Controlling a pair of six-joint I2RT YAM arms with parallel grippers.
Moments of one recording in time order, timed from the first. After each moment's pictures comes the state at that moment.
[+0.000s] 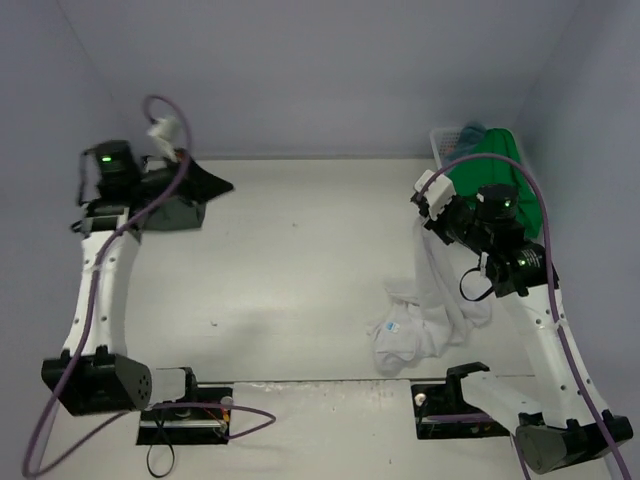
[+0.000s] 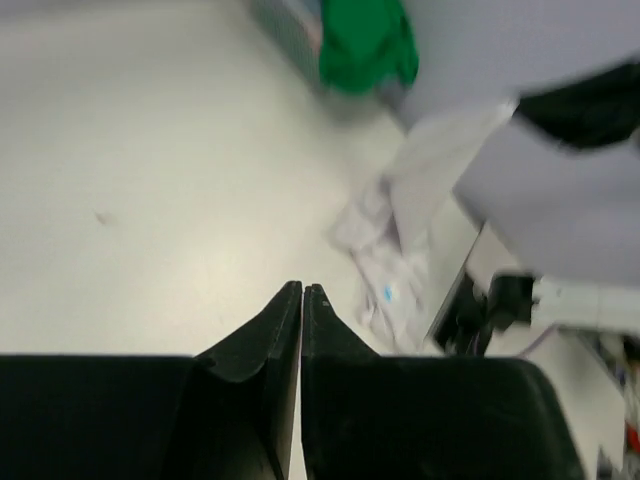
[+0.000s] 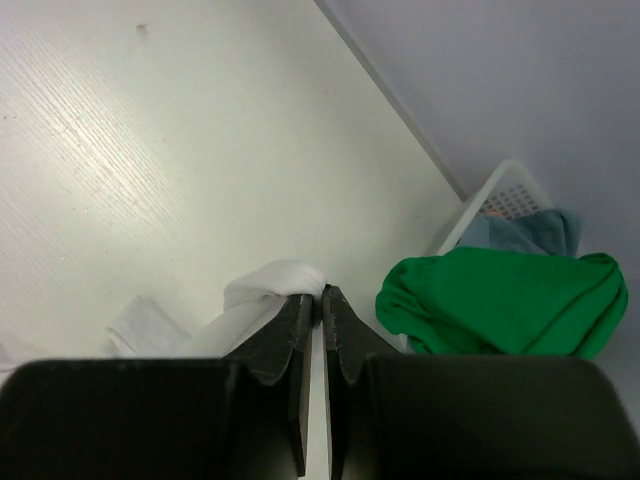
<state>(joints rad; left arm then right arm) 0.15 1.25 1.46 -0.40 1.10 -0.37 0.21 0.98 1.19 -0.62 -0.32 -0.68</state>
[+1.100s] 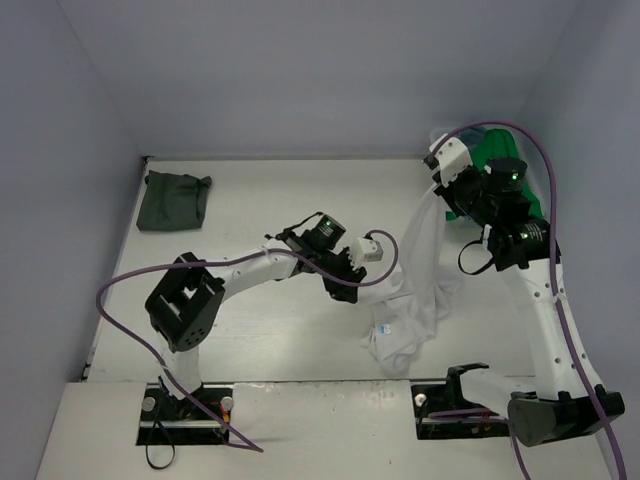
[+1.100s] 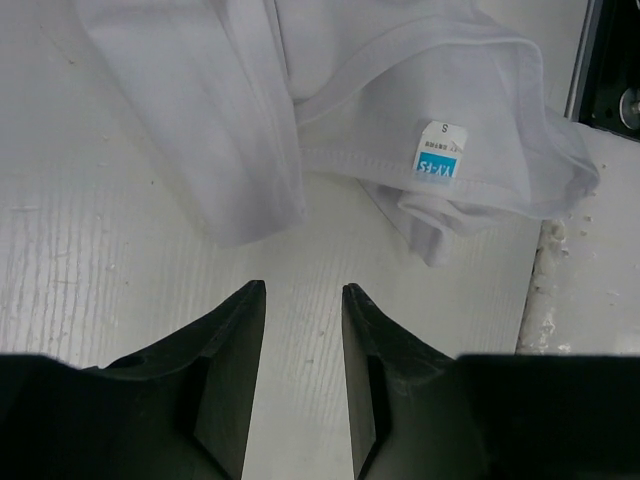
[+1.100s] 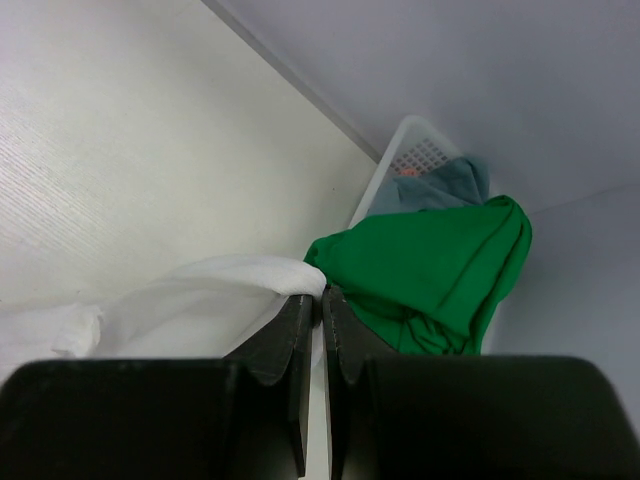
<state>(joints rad) -0.80 1.84 1.35 -0.44 0.63 0.24 0.16 1.12 1.35 -0.59 -0.14 -0.63</state>
